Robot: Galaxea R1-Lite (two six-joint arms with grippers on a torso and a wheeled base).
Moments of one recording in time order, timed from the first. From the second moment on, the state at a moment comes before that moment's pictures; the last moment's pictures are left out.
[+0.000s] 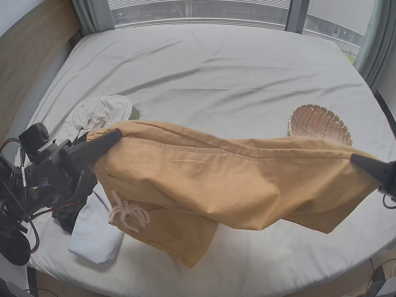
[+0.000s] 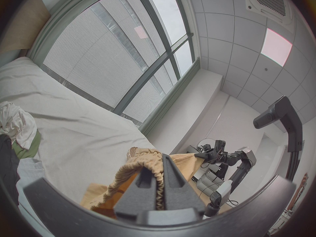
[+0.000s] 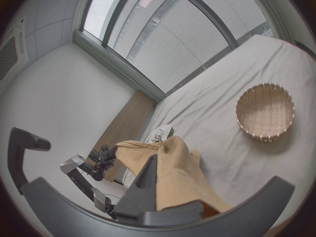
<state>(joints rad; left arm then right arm) -0.31 1.48 -0.35 -1.50 -0.71 -0.57 0.34 0.93 -0.54 -0.40 0.43 0.56</state>
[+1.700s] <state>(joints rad) -0.24 1.79 -0.51 -1.50 -0.46 -0.58 0.24 1.59 -0.62 -0.95 0.43 0.48</state>
